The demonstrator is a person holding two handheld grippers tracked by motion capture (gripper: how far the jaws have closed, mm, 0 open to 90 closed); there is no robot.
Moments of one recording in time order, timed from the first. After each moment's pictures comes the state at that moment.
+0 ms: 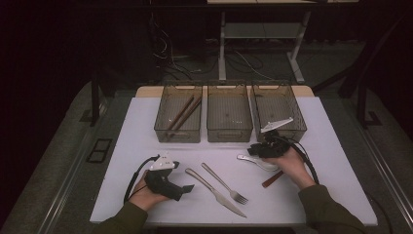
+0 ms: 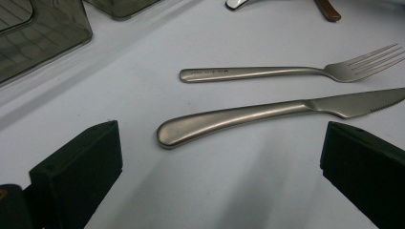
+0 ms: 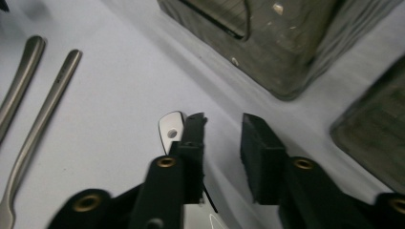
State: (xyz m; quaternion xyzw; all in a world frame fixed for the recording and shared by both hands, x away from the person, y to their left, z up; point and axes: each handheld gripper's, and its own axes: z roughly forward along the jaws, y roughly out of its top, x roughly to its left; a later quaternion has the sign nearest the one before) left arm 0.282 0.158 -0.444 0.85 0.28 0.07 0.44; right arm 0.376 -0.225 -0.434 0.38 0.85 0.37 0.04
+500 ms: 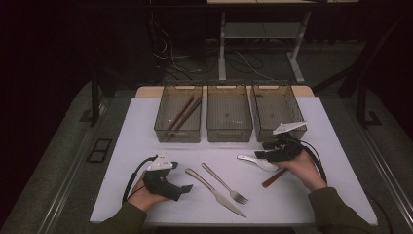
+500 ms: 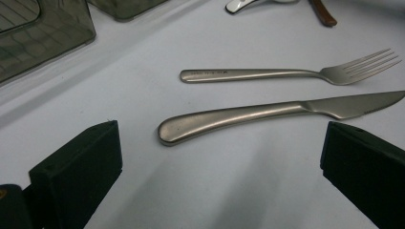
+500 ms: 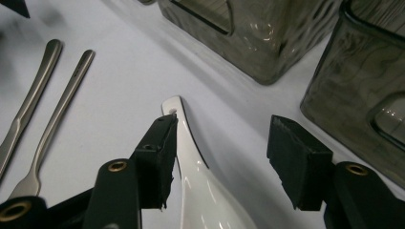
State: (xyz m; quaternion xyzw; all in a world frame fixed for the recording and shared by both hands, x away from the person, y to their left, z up) left arm 0.279 0.163 -0.443 0.84 0.29 0.07 0.45; right arm 0.358 -0.252 -0.424 0.38 0.84 0.39 0.05
